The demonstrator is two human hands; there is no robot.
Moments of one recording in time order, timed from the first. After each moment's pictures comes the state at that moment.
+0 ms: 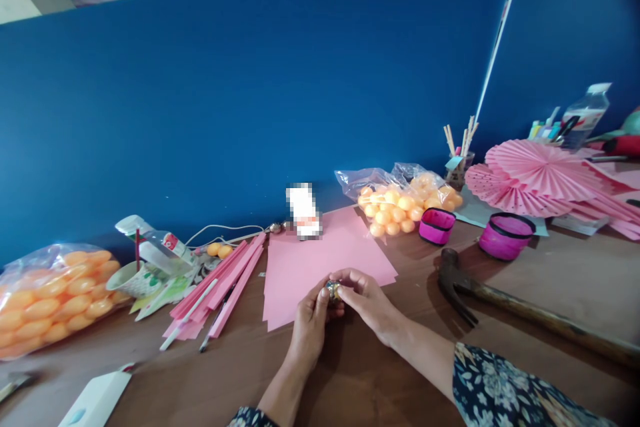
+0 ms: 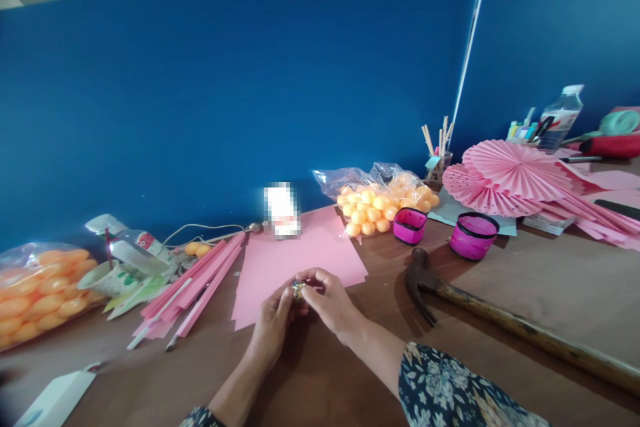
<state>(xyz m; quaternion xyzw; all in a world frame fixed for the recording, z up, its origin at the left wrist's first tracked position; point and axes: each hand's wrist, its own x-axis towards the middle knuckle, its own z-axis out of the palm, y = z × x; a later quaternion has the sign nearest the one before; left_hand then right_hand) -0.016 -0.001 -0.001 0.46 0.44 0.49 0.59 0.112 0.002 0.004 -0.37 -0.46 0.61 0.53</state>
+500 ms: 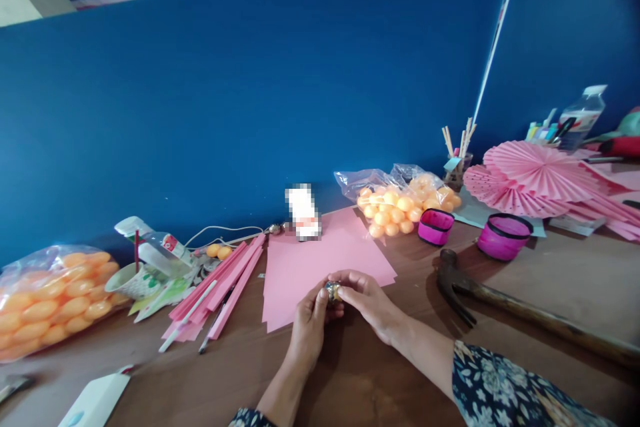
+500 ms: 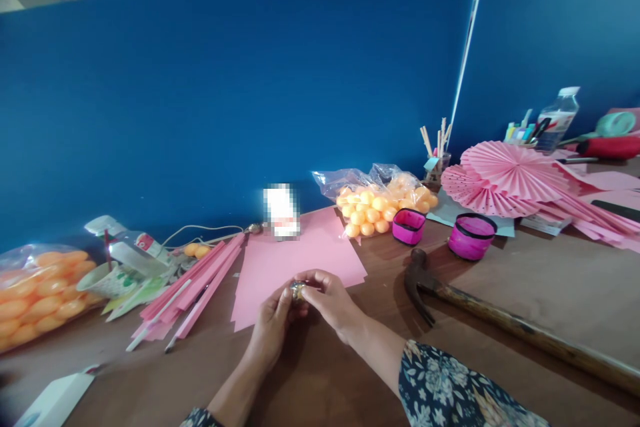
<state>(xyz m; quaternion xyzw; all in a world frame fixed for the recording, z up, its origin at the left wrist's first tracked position) -0.015 -0.002 -0.001 0.46 0.45 0.50 0.58 0.115 0.005 0.003 -0.35 -0.44 0.64 0.53</state>
